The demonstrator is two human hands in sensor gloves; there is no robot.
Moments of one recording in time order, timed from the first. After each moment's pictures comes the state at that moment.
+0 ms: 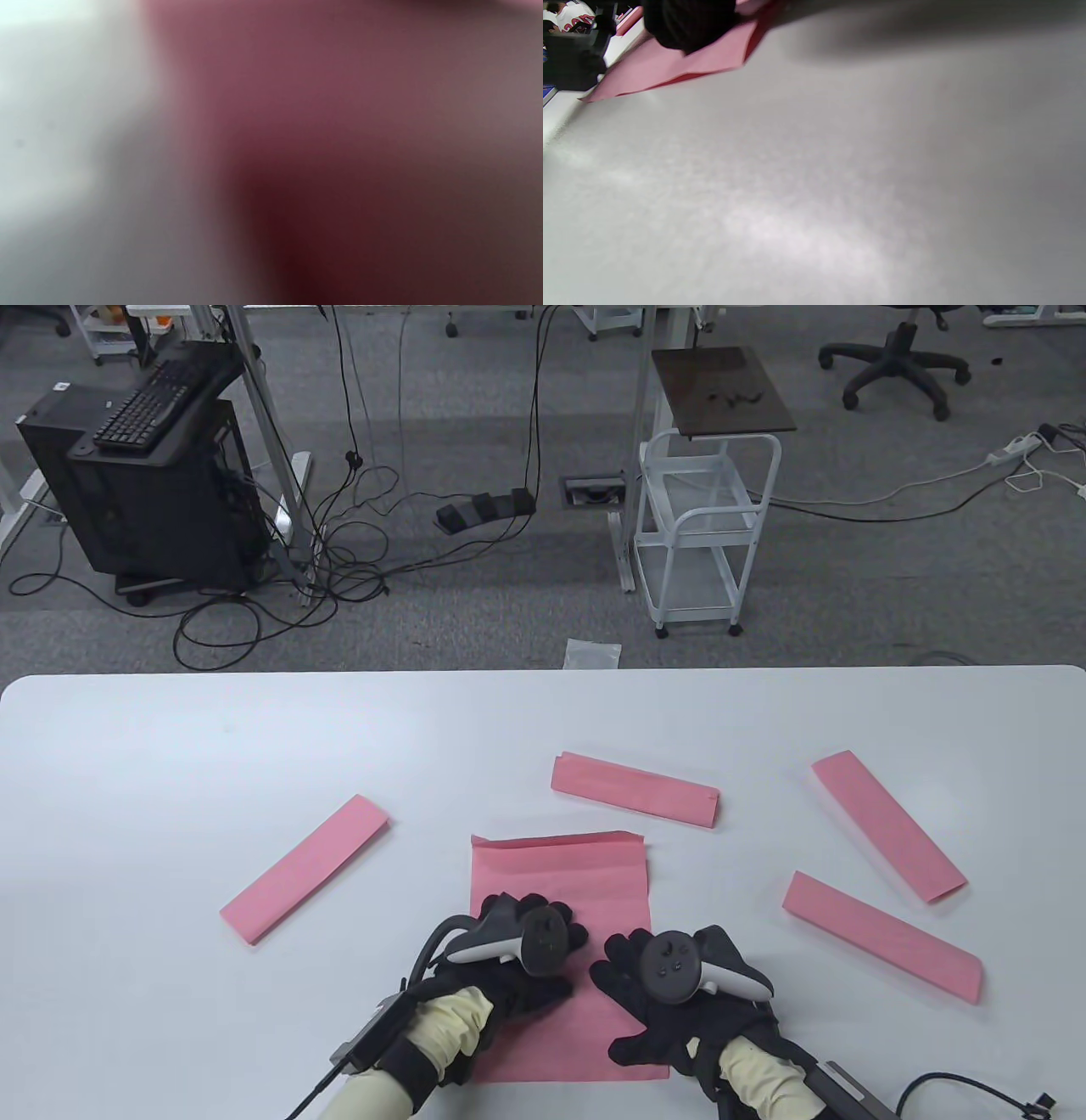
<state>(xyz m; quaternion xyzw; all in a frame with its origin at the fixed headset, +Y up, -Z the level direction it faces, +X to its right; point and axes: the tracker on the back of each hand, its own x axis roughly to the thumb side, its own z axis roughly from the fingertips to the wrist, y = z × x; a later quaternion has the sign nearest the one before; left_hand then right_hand) -0.078 -0.799 -0.351 -0.31 -0.24 0.00 0.92 0.136 -0.807 -0.290 0.21 0.37 0.89 0.15</state>
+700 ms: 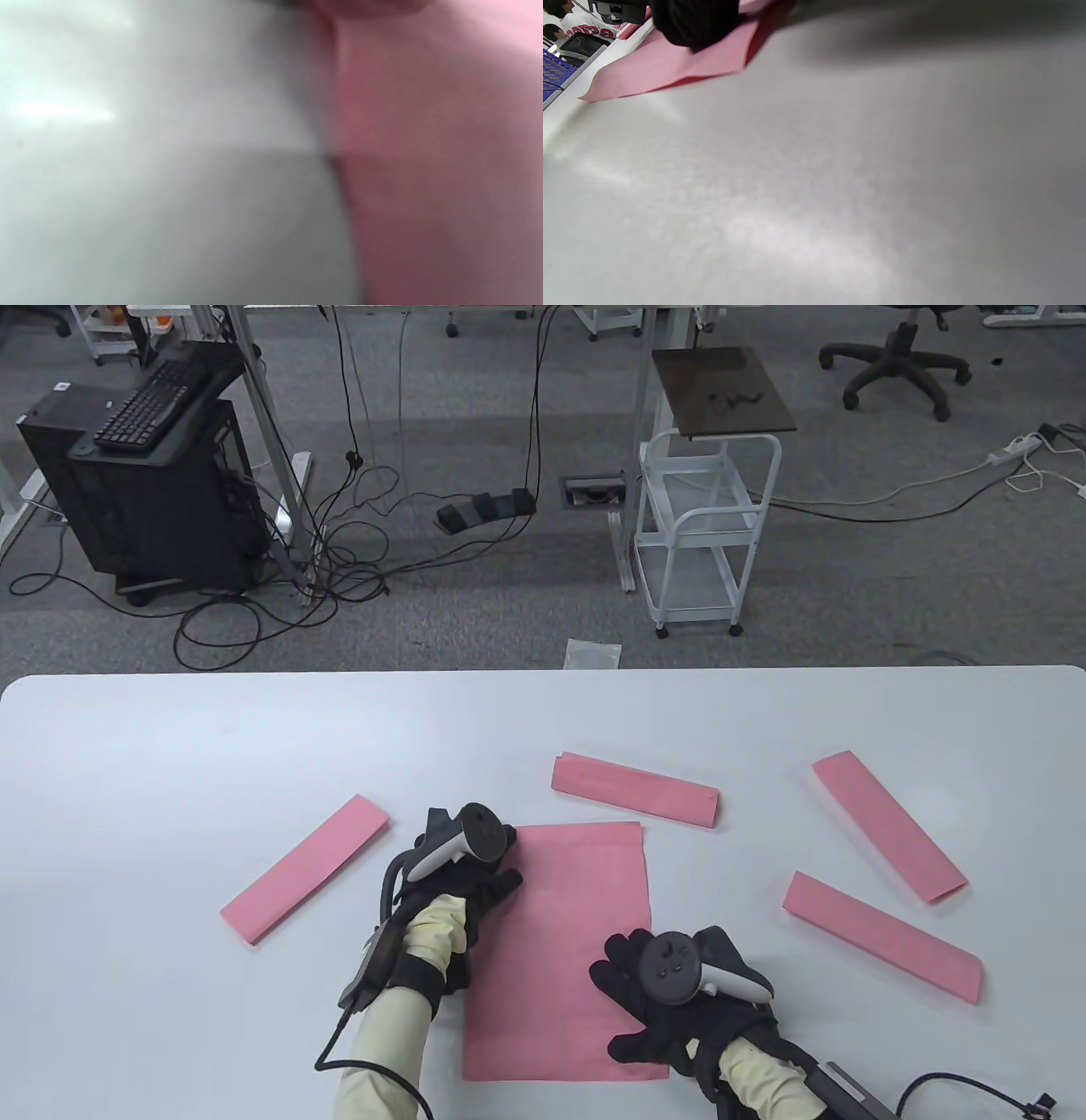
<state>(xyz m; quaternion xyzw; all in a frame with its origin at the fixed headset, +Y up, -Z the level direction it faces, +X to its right) -0.132 -0.790 -0.432 -0.32 -0.06 0.12 0.94 0.136 -0.805 -0.290 0.21 0.35 0.90 0.16</state>
